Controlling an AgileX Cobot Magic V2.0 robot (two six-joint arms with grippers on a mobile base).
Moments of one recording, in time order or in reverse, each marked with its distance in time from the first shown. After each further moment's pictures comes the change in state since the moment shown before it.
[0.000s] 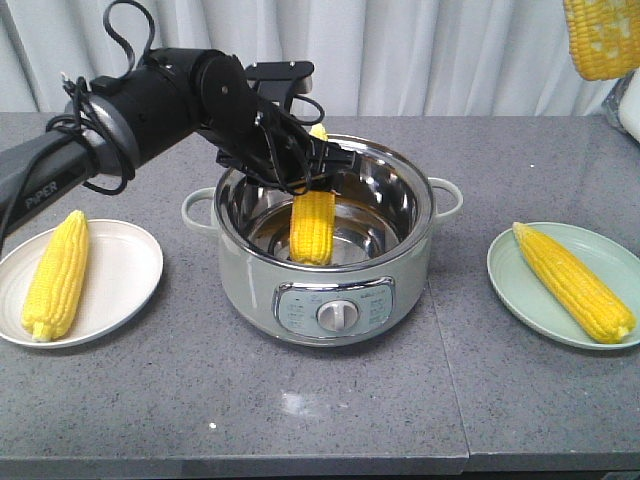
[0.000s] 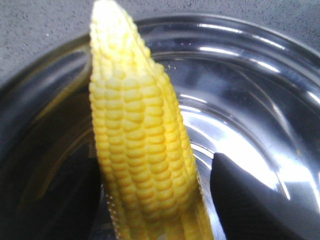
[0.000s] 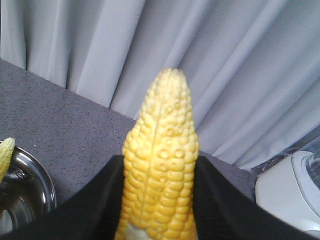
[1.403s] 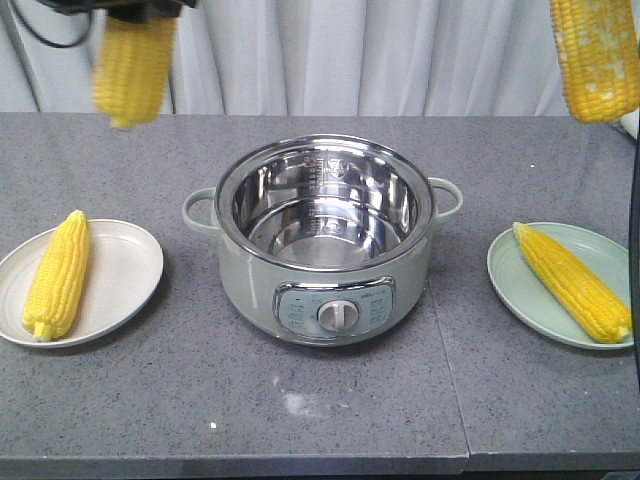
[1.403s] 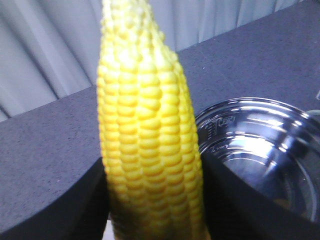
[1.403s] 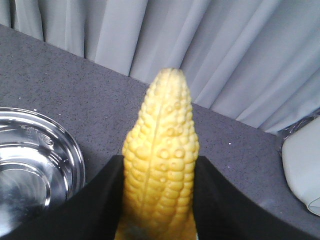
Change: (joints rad) left arm 0.000 -0.547 -0.005 0.399 0.244 0.033; right arm 0.000 0.000 0.000 0.050 0.128 0.051
